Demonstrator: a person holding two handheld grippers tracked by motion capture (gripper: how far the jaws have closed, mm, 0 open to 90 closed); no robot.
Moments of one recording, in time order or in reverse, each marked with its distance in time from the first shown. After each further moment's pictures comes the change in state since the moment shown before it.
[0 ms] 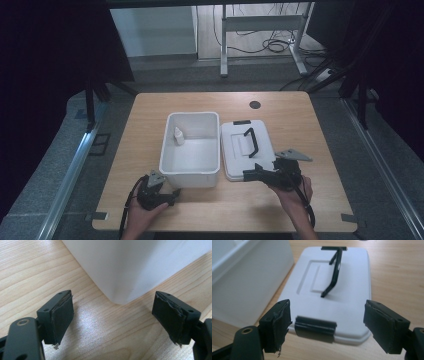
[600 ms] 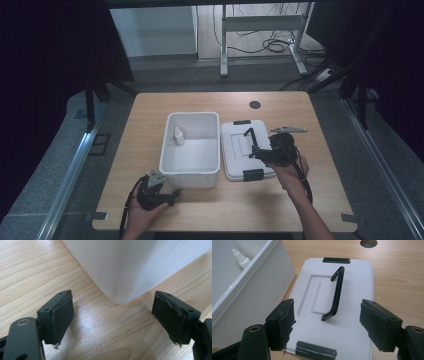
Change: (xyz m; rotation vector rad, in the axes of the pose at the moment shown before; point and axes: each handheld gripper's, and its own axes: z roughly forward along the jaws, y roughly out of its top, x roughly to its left) left arm 0.000 0.000 0.000 0.000 0.001 0.001; right arm -0.009 0.056 0.021 0.071 0.040 0.020
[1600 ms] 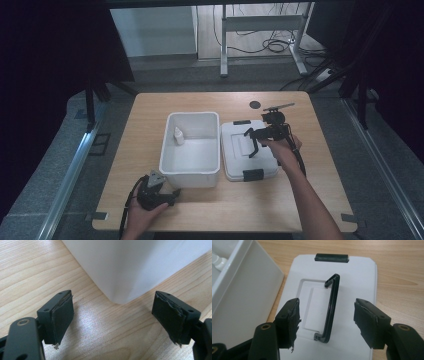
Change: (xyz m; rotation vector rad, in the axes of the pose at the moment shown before) left arm 0.000 0.000 0.000 0.003 0.000 0.003; right arm -0.017 0.055 0.052 0.204 0.000 0.062
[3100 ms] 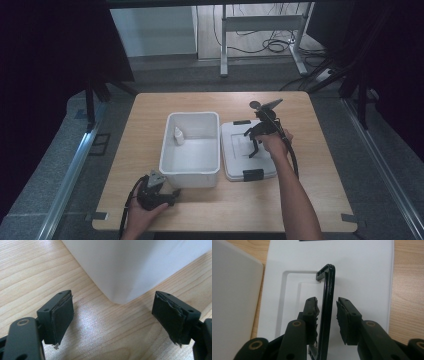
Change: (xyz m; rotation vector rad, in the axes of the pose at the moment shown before) left arm 0.000 0.000 0.000 0.000 -0.001 0.000; right arm -0.015 0.021 0.059 0.233 -0.002 0.104
